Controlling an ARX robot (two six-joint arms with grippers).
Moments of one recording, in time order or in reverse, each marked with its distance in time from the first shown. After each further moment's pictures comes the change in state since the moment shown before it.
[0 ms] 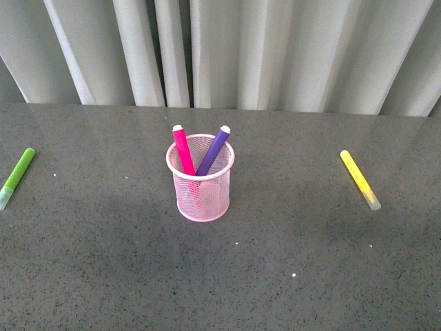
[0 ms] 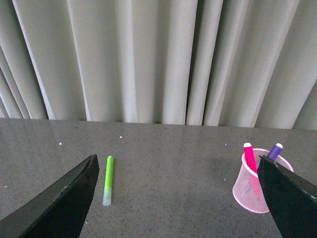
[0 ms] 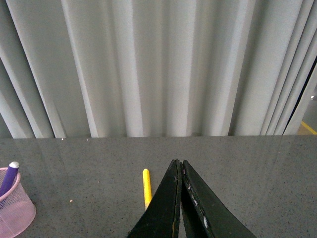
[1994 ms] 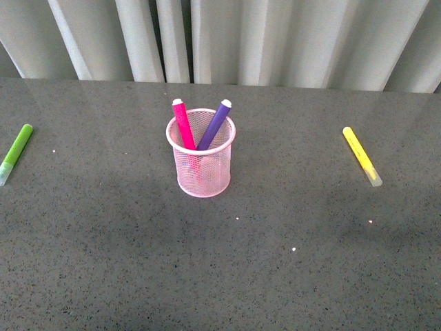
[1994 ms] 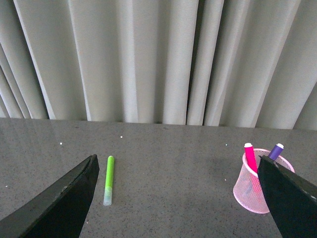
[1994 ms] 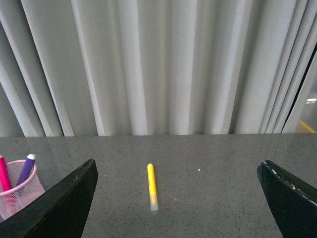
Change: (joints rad) left arm 0.000 -0.001 0.000 0.000 0.000 0.000; right arm 0.000 -0.515 0.000 -0.510 0.000 0.002
